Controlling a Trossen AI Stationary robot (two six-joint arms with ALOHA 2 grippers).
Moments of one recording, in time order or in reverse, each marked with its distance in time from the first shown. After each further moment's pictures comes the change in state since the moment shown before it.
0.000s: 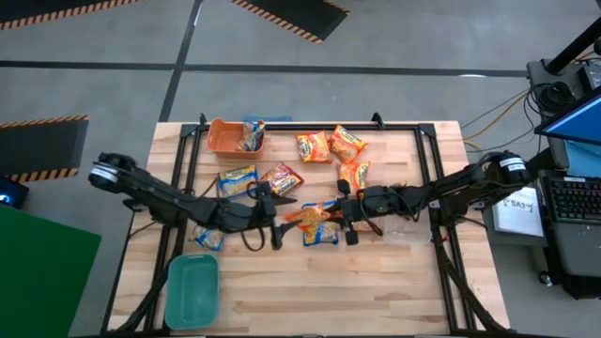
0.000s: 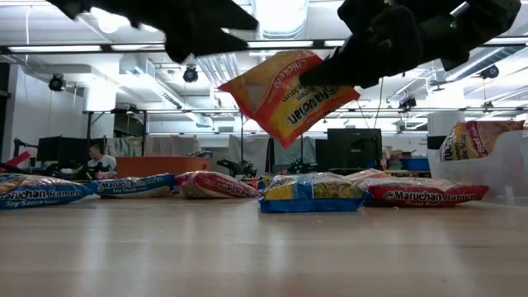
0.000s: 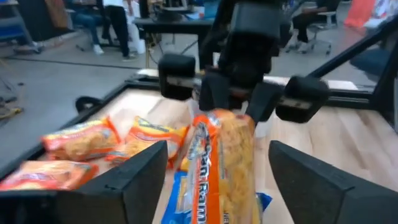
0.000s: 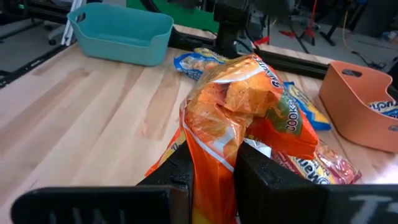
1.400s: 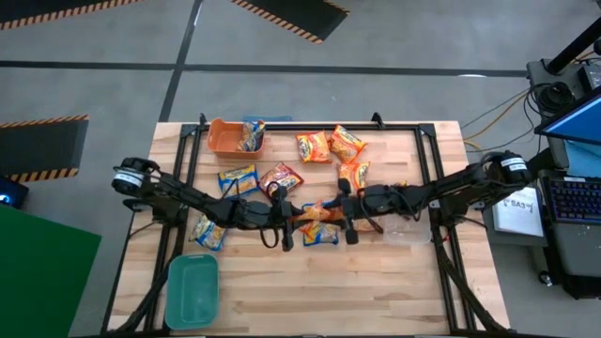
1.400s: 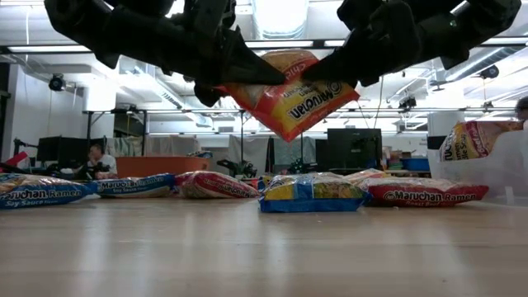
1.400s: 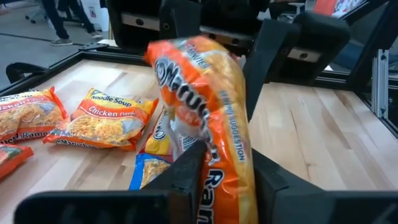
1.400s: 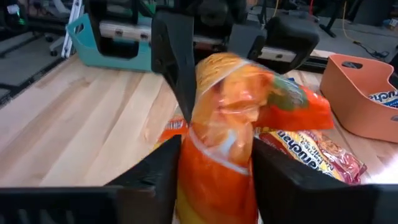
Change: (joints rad) left arm 0.096 0.223 0.000 0.190 0.220 -0.054; right arm -0.001 -0.012 0.004 -0.010 0.000 0.066
